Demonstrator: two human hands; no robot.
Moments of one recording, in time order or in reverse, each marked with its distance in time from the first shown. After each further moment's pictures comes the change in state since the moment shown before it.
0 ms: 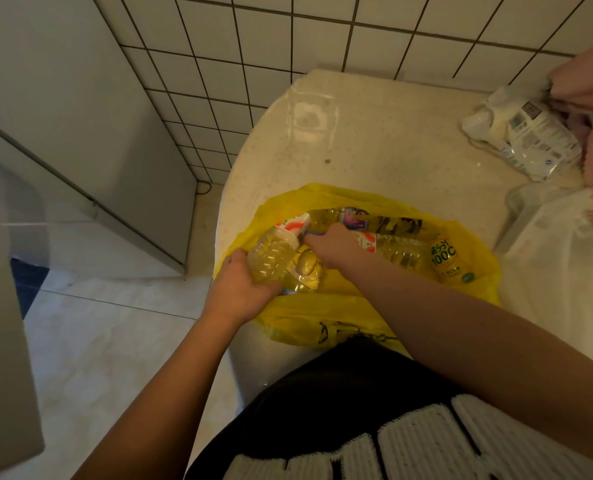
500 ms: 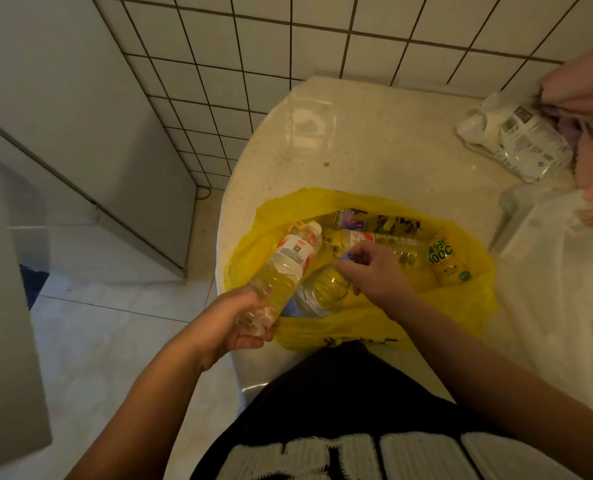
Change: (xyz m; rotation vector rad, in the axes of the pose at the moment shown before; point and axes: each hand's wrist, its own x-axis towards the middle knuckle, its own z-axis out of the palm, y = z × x) left_hand -0.051 -0.014 -0.028 -0.836 -0.558 -0.317; right_hand -0.063 0.057 -0.032 0.198 0.122 -0.267
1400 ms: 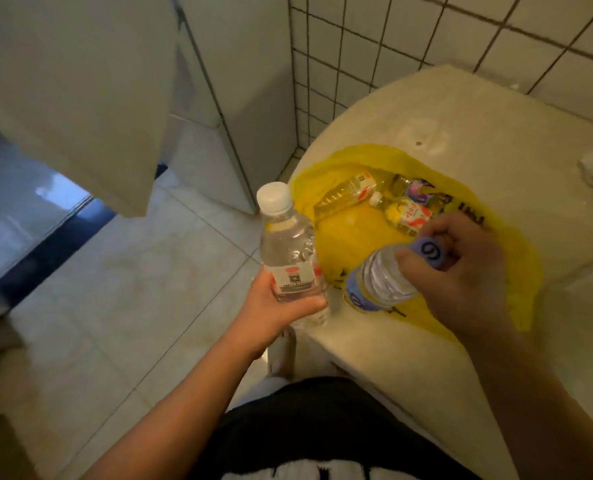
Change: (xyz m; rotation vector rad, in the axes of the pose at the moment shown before) left_hand -0.096 -0.119 0.132 -0.166 0.468 0.599; right_hand -0.123 -0.028 -0.076 -0.035 -0.090 -0.710
